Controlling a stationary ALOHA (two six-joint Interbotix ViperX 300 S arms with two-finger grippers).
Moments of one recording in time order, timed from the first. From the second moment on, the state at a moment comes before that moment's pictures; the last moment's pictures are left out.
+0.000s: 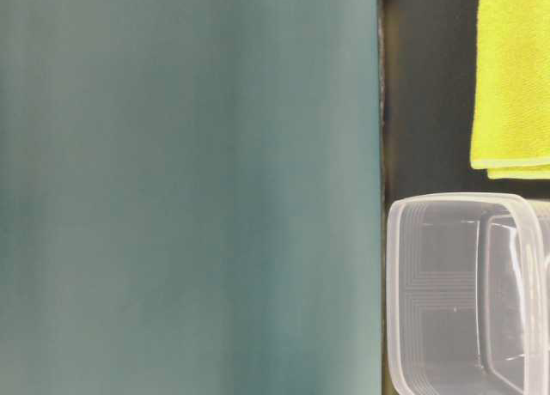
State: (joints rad) left arm 0.00 -0.96 1.17 0.00 -0.29 0.00; right arm 0.00 -0.97 1.18 0.00 -0.29 0.00
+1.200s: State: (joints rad) left arm 0.04 -0.10 0.30 0.04 0.47 -0.03; right arm -0.05 -1.20 1.19 0.02 0.07 0.07
